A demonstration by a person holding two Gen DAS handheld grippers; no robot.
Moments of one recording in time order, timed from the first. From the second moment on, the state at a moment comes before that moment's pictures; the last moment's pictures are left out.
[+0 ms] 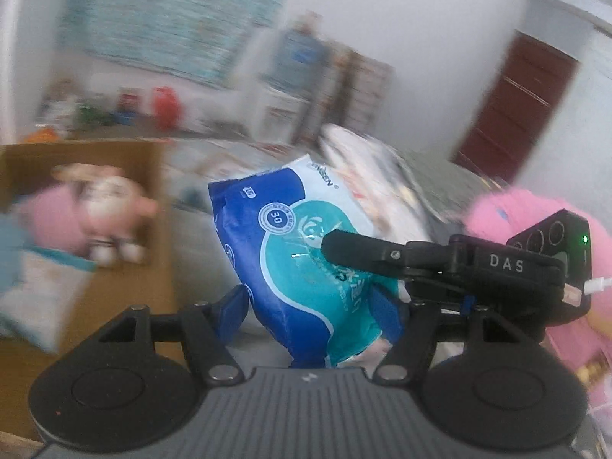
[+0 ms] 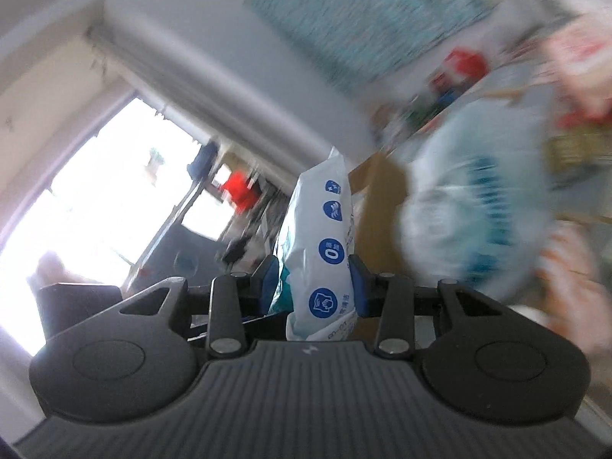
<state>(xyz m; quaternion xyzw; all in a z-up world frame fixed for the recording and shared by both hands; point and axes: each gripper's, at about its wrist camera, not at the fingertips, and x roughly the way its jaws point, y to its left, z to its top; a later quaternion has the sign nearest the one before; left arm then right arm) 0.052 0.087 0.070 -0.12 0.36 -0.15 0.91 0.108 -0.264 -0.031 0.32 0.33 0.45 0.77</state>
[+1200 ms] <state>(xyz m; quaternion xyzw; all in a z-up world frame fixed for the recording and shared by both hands) 0.148 0.205 -0.004 -0.14 0.48 0.01 0.87 0.149 -0.220 -0.023 0.27 0.35 0.42 0.79</state>
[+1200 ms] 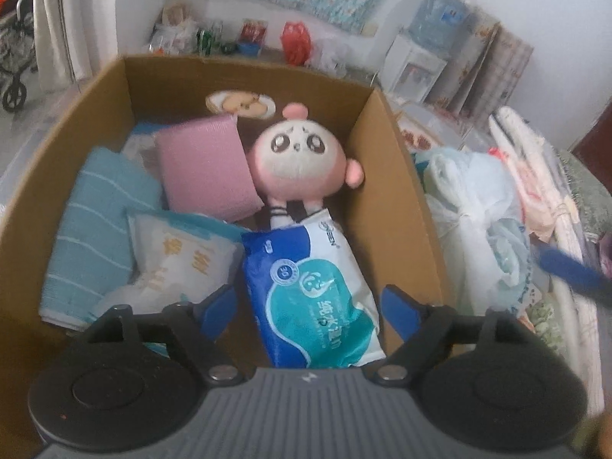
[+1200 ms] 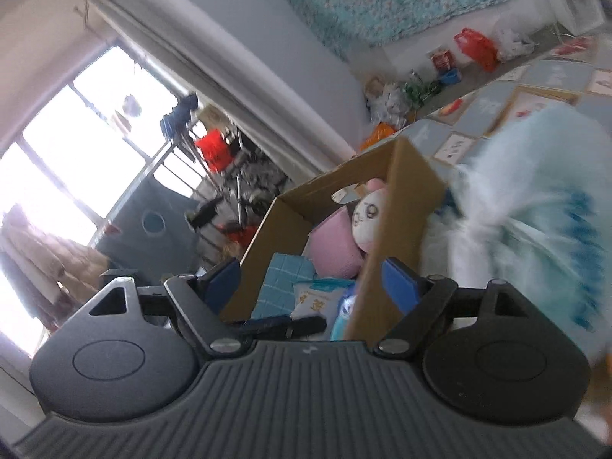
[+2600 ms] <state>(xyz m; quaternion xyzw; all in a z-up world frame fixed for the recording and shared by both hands) 0.050 -0.057 -0.030 0.03 0.39 -0.26 0.88 0.083 -0.405 -0.144 0.34 0.36 0.24 0.83</state>
